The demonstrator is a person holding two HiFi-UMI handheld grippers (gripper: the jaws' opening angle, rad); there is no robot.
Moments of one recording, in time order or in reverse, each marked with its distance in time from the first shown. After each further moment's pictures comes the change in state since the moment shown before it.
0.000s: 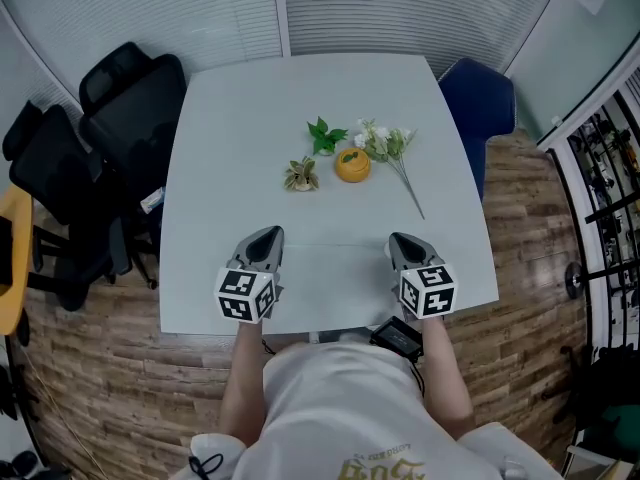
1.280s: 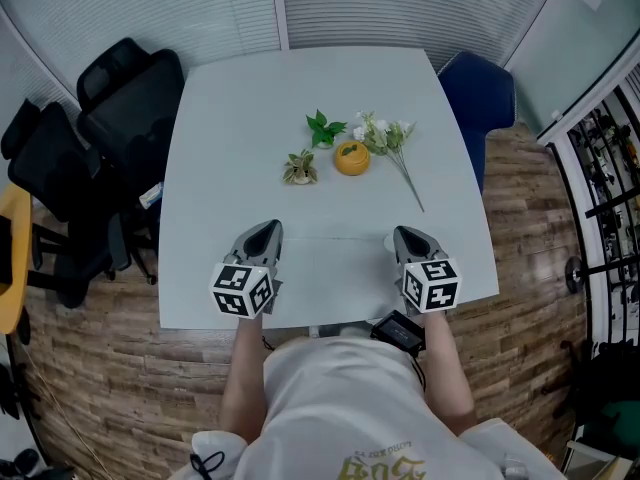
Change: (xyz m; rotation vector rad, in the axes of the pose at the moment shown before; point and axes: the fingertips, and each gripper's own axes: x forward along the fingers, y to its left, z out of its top) left arm -0.002 -0.002 0.004 -0.062 -0.022 -0.015; right arm -0.005 -0.011 -0.002 0.014 0.000 -0.033
